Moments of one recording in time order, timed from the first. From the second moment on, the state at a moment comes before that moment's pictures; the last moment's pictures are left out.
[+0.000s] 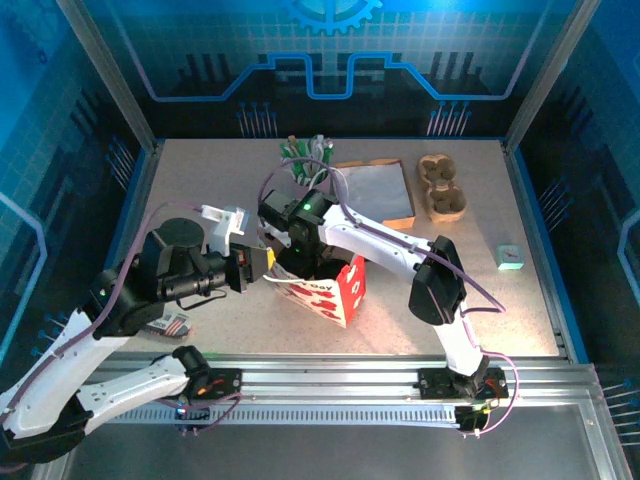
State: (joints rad) left arm -0.76 0.81 1.24 -0.91 0.12 -0.61; right arm 0.96 2.08 2.00 -1.29 0.07 0.07
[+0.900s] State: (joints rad) left arm -0.76 0.82 1.24 -0.90 0.12 -0.61; right arm 0.97 2.07 2.00 -1.27 0.06 0.07
